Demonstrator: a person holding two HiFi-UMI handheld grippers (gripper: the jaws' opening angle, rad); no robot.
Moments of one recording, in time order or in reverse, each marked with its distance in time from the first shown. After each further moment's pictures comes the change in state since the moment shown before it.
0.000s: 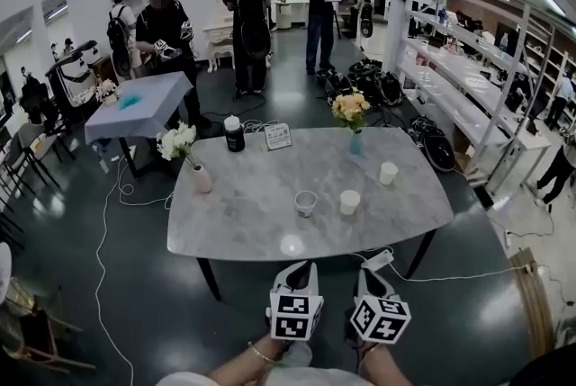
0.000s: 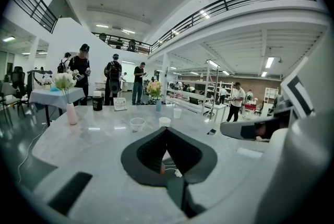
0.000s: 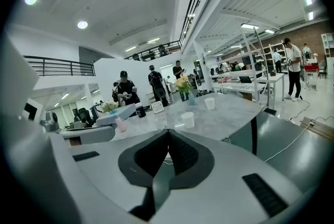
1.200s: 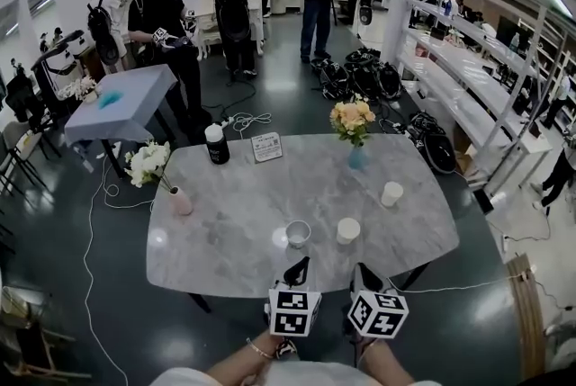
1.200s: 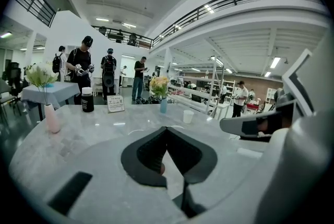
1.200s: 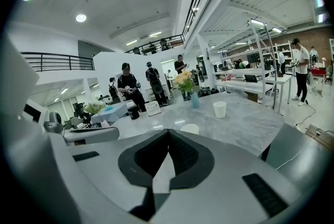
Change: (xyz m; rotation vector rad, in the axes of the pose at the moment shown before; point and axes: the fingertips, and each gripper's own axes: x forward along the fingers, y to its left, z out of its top) left arm 0.153 0.057 0.033 -0.020 0.071 -0.009; right arm 0.154 -0.024 0.061 -0.033 0.061 0.010
